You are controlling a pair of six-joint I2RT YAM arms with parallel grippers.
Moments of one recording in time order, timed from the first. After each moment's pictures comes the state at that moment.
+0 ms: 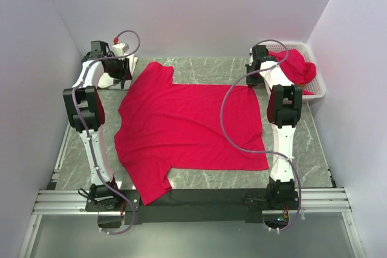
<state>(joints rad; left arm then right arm) 0.14 2.29 2.00 -0.63 0.50 0.33 0.03 2.43 2.09 -0.74 0.02 0.06</state>
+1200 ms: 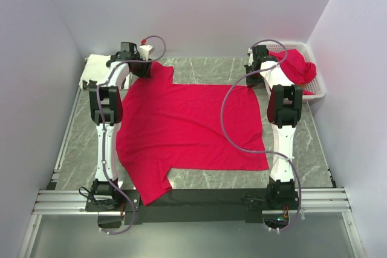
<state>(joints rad) -0.03 2.58 2.27 -0.53 0.35 0.37 0.03 2.43 2.09 -0.75 -0.02 -0.01</state>
